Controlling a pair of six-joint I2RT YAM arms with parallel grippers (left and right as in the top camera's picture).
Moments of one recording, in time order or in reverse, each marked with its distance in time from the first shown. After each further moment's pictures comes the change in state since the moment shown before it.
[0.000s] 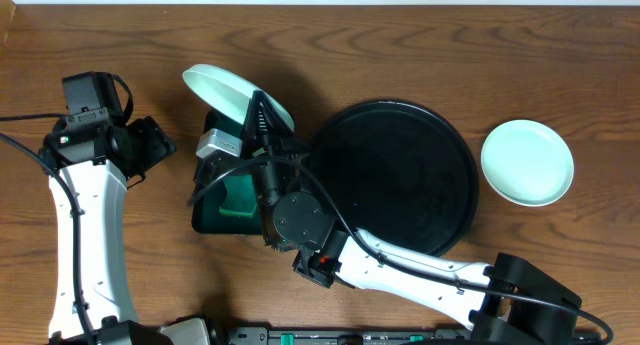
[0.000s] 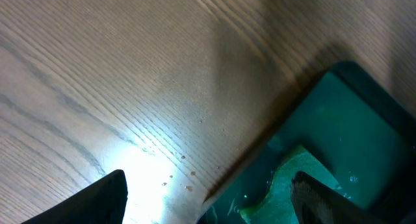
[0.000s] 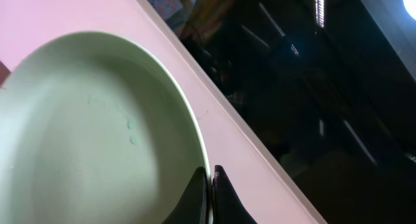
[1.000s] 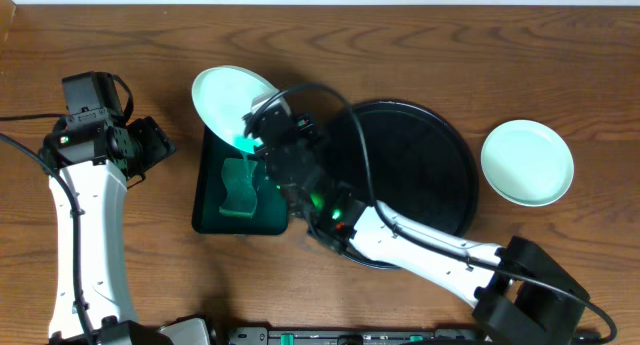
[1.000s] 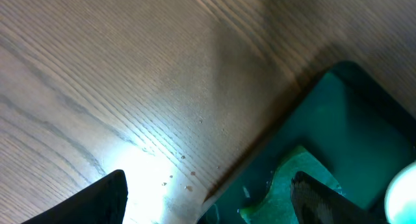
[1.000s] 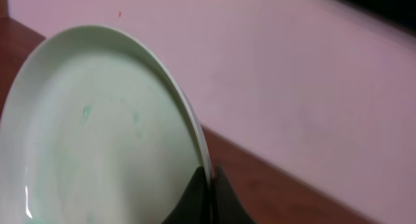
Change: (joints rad) left arm 0.000 0.000 0.000 0.000 0.000 0.000; right arm -0.140 0.000 0.000 -0.463 -0.164 0.847
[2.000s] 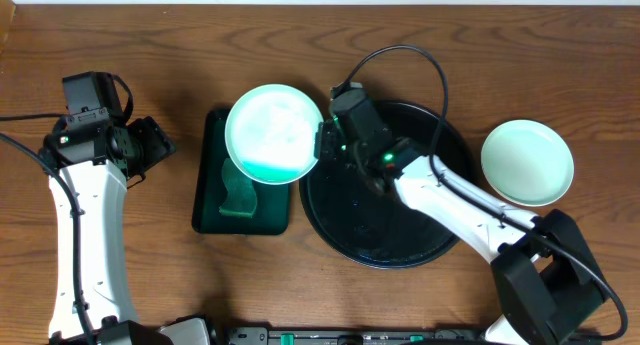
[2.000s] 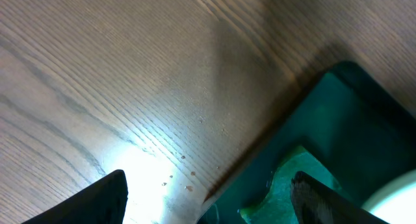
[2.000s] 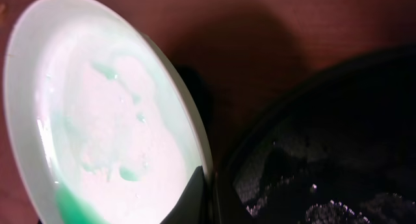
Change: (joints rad) left arm 0.000 0.000 0.000 0.000 0.000 0.000; right arm -0.337 0.000 -0.003 -0.608 -0.755 0.932
